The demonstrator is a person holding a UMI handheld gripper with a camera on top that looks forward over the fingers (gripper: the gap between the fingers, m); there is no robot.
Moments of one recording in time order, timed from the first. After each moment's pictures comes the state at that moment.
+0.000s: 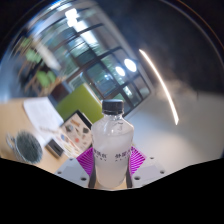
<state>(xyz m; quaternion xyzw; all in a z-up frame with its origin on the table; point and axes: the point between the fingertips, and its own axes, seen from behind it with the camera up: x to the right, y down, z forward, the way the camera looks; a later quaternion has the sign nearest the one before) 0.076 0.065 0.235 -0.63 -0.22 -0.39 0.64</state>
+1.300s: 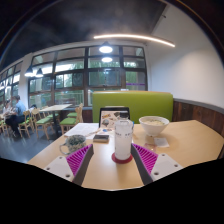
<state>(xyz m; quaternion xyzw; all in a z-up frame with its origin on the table) 0.123 -0.348 0.143 -0.75 -0.02 0.02 0.66</state>
